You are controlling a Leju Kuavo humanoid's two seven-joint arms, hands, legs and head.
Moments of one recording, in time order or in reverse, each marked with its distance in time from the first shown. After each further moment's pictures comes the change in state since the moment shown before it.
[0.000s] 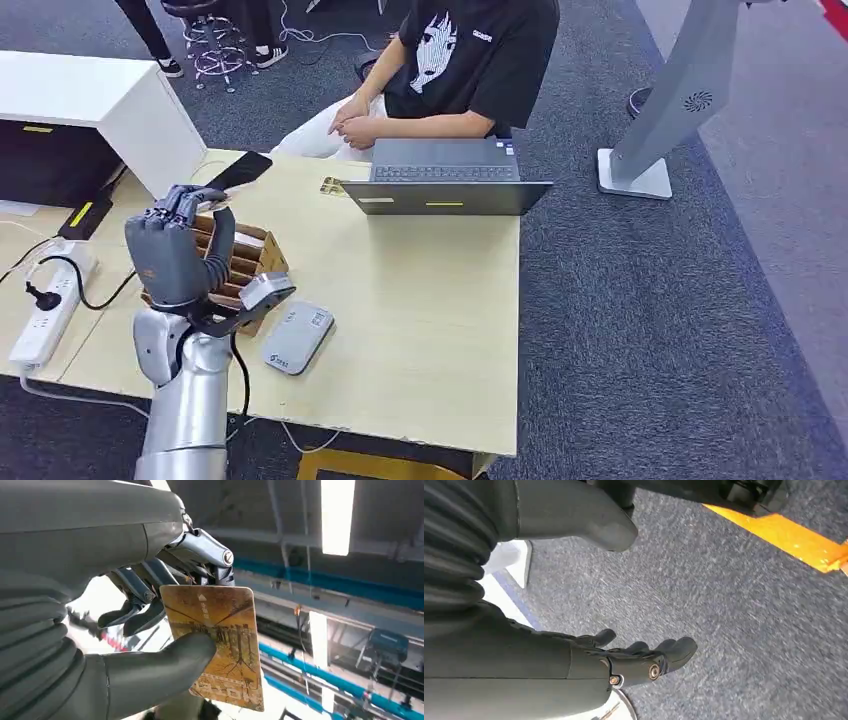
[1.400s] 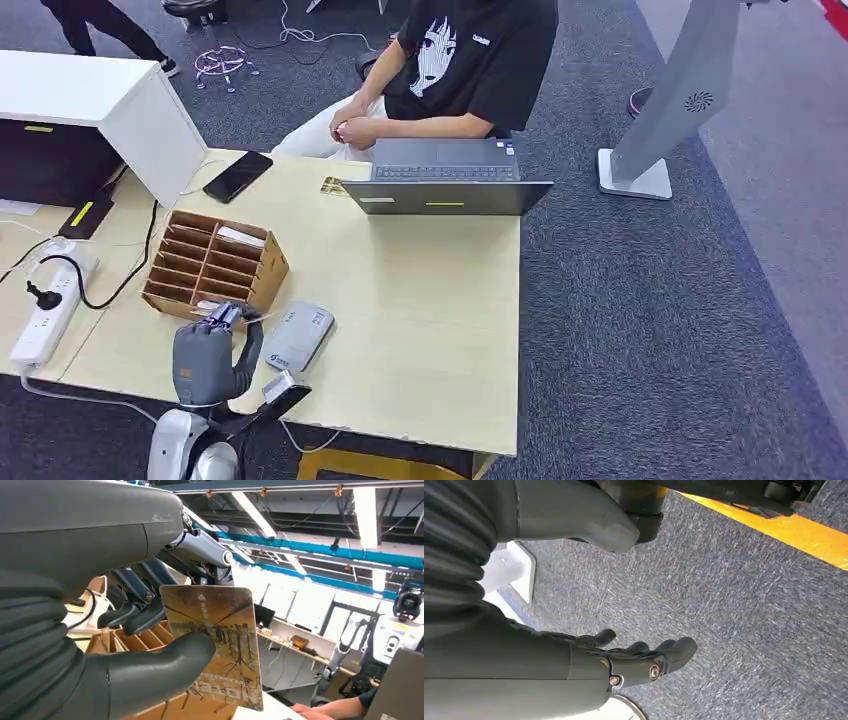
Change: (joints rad) left arm 0.358 0.174 -0.205 0.013 -0.020 0.000 0.300; right arm 0.068 0.008 -0.096 0.014 0.015 -0.051 -0.072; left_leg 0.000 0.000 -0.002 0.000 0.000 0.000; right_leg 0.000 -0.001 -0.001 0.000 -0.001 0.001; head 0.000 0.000
